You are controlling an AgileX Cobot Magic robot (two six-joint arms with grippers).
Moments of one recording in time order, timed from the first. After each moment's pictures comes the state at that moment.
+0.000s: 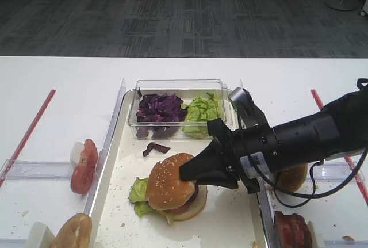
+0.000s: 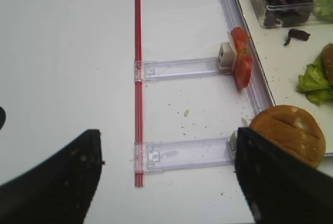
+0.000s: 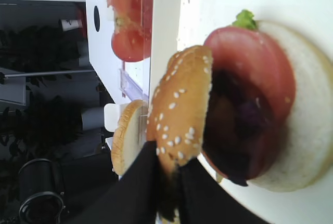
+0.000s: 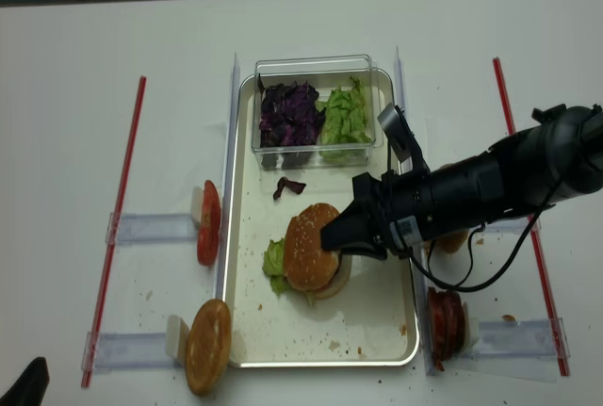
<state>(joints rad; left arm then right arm) -0.04 -0.02 -0.49 0.03 1.19 -0.05 0.29 1.94 -0.71 1.73 1.09 -1.24</state>
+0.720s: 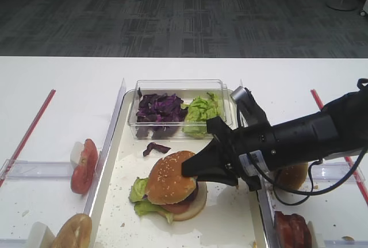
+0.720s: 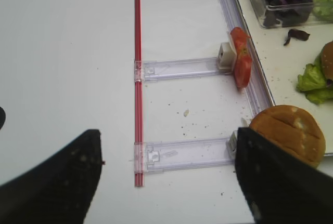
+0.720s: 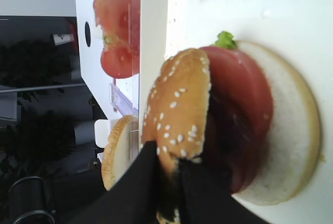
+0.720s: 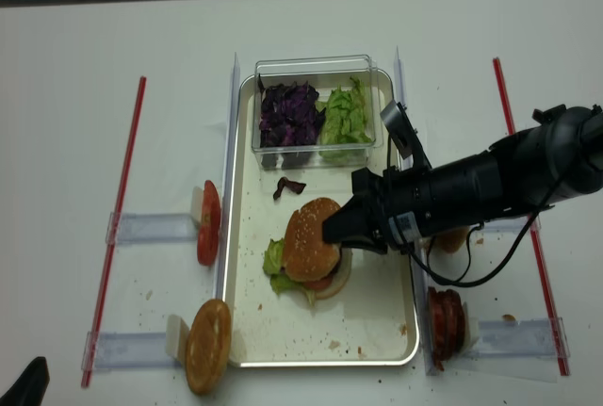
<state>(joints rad) -0.04 -0.02 -0.49 0.03 1.19 -0.05 0.29 1.94 -0.71 1.76 1.05 -1.24</state>
